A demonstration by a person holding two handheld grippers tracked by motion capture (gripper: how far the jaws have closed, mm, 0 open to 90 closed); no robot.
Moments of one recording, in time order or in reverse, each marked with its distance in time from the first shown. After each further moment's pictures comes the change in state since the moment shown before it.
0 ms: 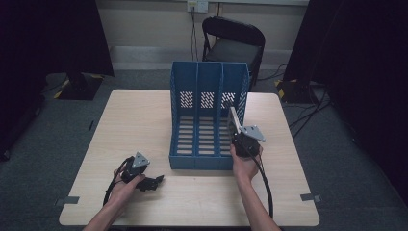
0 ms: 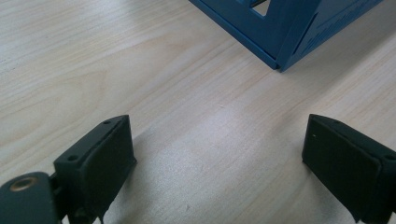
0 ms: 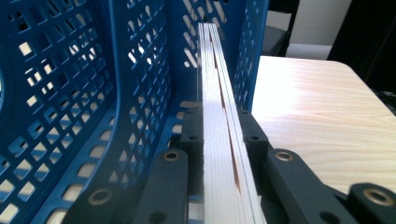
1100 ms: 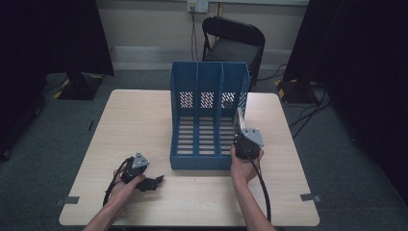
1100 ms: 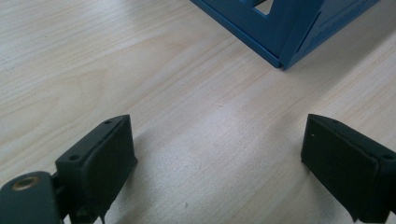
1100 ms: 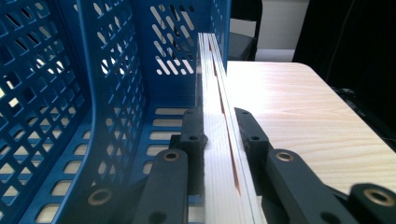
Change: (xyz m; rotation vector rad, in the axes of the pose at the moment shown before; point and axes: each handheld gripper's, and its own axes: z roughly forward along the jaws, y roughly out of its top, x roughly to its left) left arm -0.001 -0.001 -0.001 -0.004 -0.004 -0.003; right arm 0.005 -0.004 -0.005 -0.038 -0.132 0.036
